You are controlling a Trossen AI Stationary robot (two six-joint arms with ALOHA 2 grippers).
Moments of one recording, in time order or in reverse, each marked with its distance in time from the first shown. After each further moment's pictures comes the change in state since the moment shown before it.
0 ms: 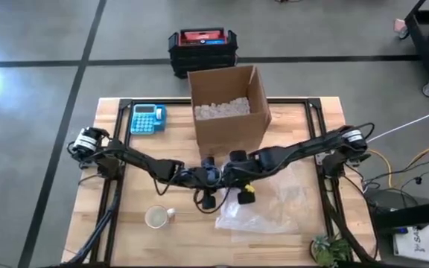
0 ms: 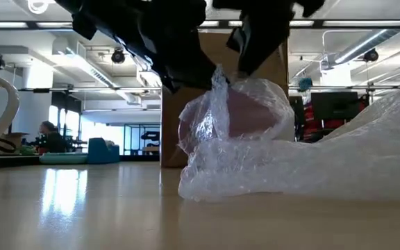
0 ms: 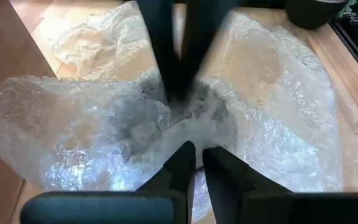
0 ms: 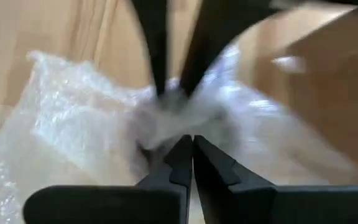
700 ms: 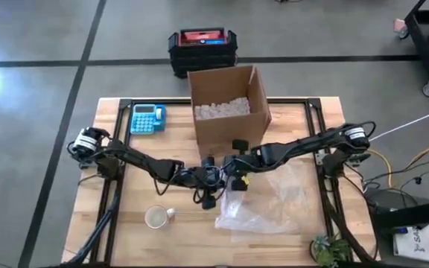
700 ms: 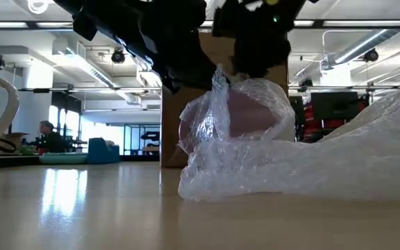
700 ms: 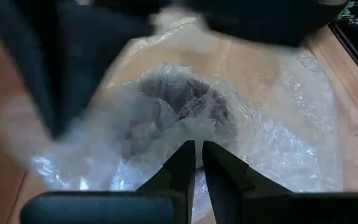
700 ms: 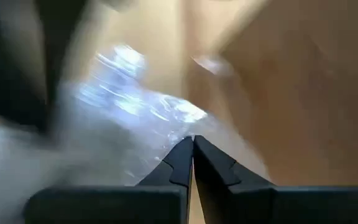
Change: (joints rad) left arm 0.001 -0.007 -0.003 0.010 0.008 0.000; right arm -0.060 0.003 -0.198 0.336 -0.013 0.013
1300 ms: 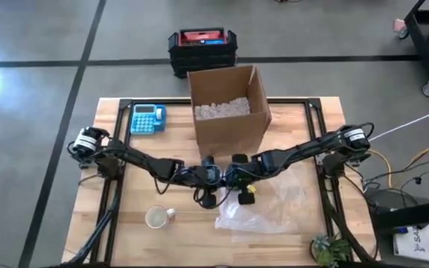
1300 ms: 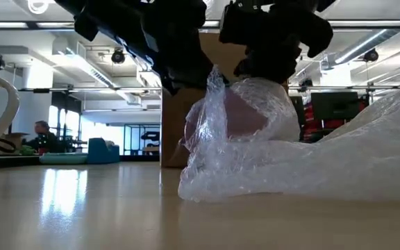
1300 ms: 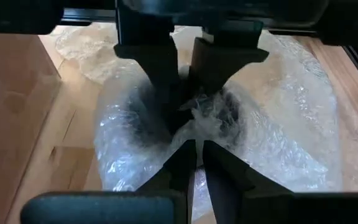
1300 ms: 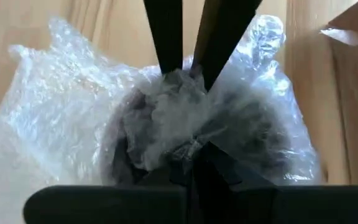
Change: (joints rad) left arm 0.010 -0.012 0.006 -0.021 0.001 -0.035; right arm 0.048 0.064 -0.073 0.007 -0.137 0.054
